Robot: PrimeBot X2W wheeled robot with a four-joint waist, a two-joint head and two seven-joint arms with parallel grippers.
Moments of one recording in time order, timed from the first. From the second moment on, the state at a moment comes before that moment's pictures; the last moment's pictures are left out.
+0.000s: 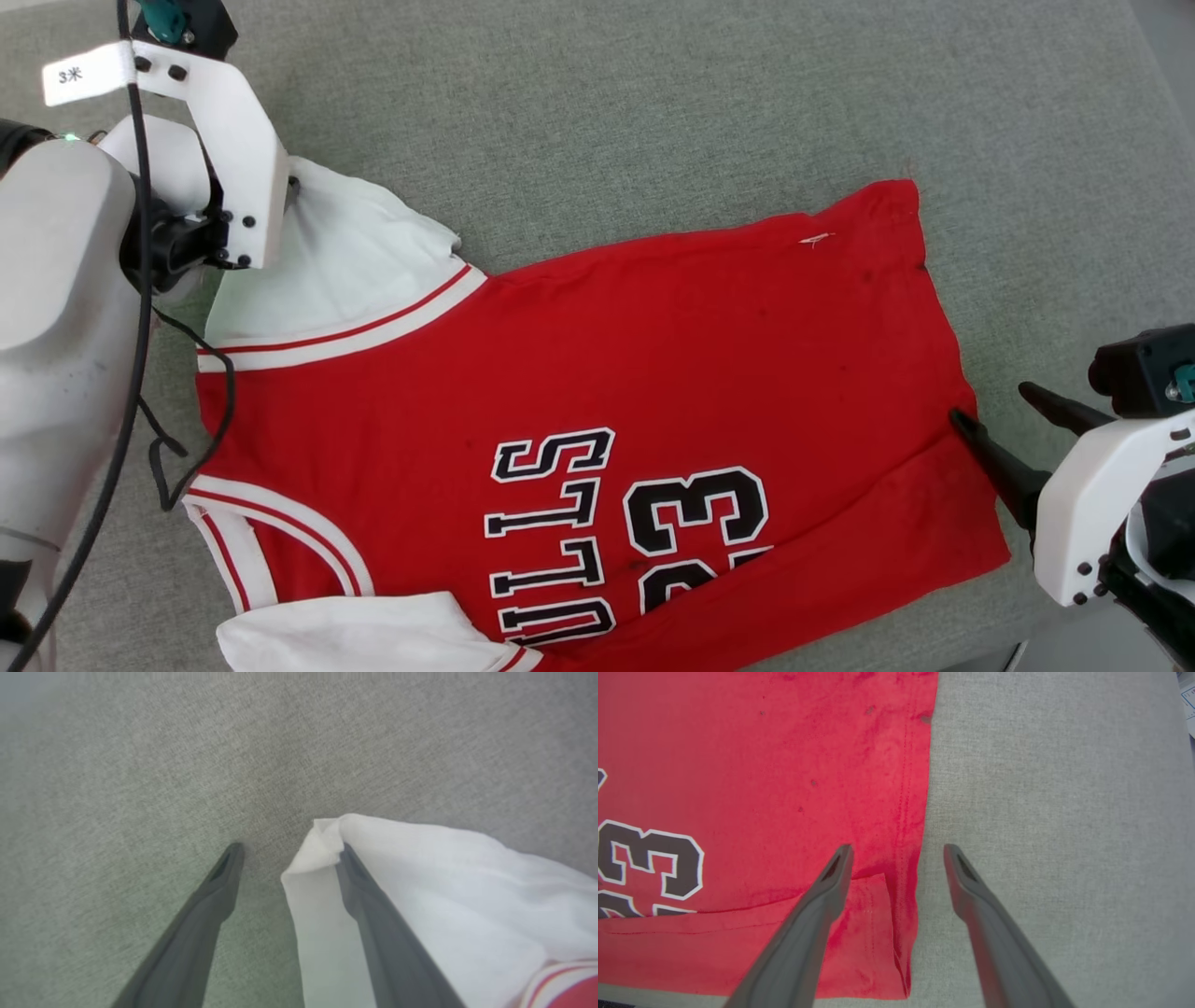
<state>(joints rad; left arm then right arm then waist) -1.09 0.55 -0.67 0.65 -0.69 -0.02 0.80 -0.13 -0.36 0.03 -0.29 0.41 0.13 0.76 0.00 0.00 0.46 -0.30</state>
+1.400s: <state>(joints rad) -0.96 0.49 -0.72 0.14 -0.69 -0.03 0.61 -0.55 -0.58 0.11 0.23 0.46 0.13 0.87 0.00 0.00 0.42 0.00</state>
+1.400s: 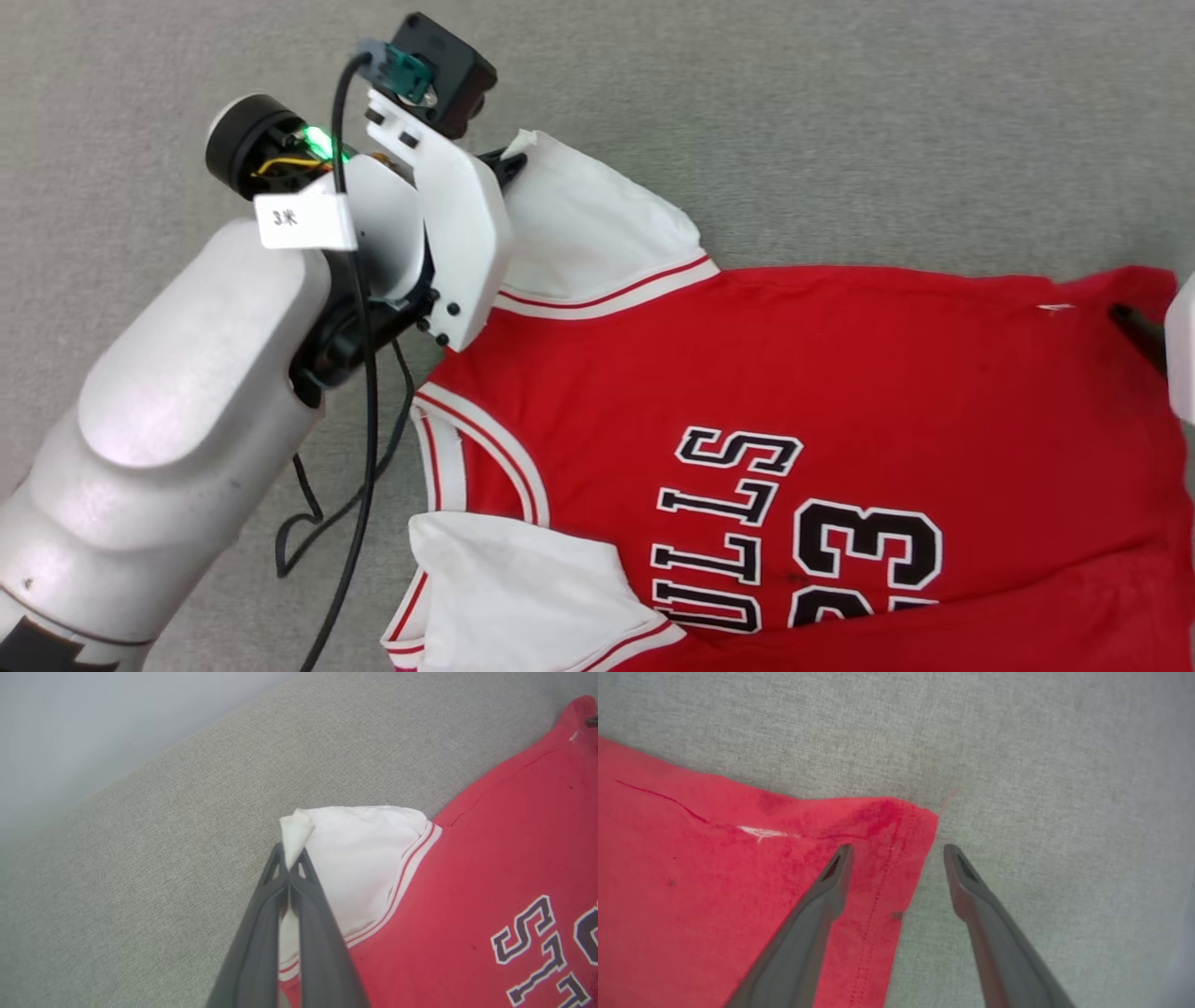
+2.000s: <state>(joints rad) -0.87 0.50 -0.72 0.08 -0.71 0.01 0.56 -0.59 -0.59 0.27 0.41 0.49 0.13 0.62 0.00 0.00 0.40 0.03</state>
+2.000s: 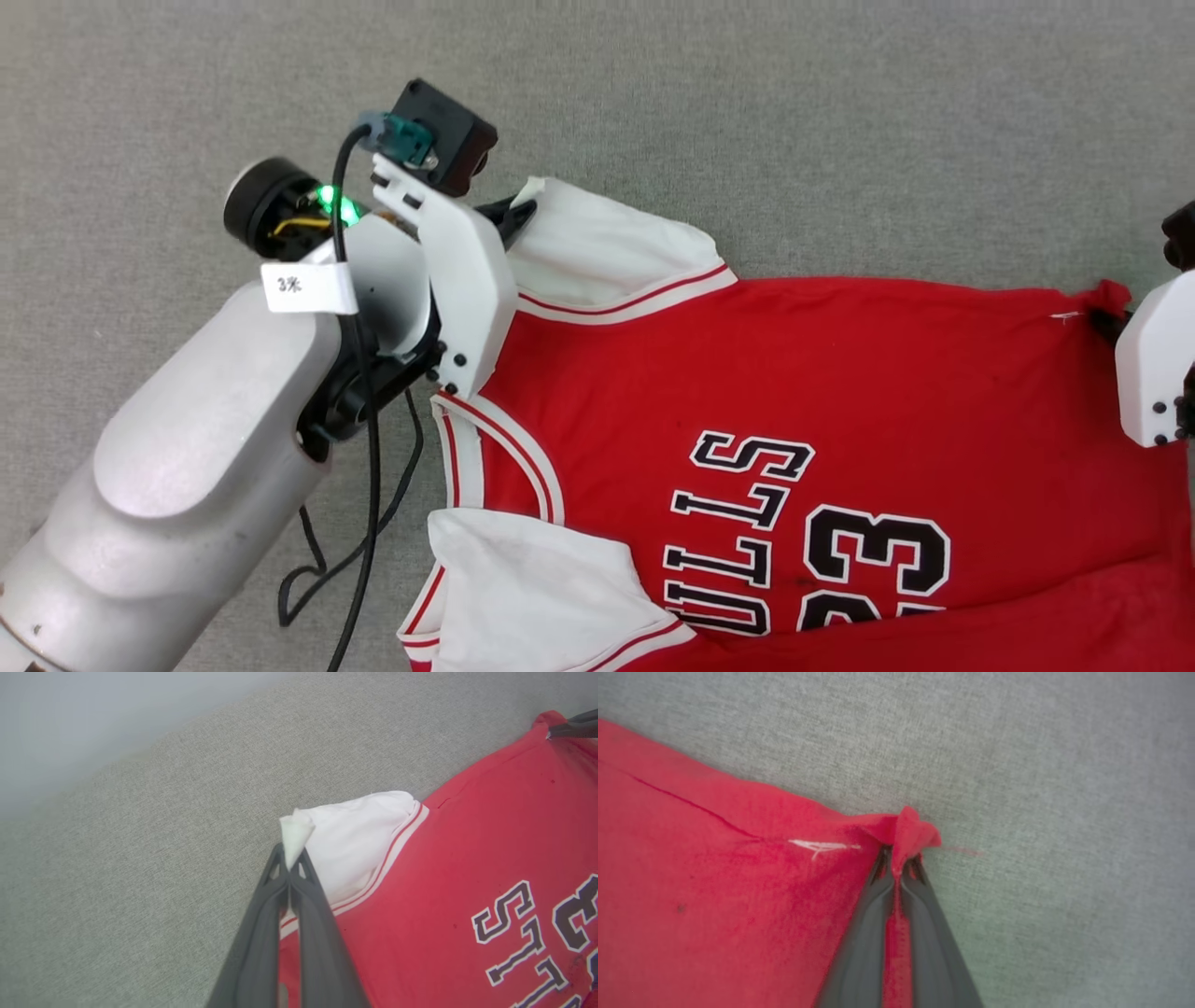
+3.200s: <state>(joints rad) -0.27 0.65 -0.70 -0.11 -0.84 0.16 0.40 -0.08 -0.65 0.24 0.30 0.75 0.13 0.27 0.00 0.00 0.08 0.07</state>
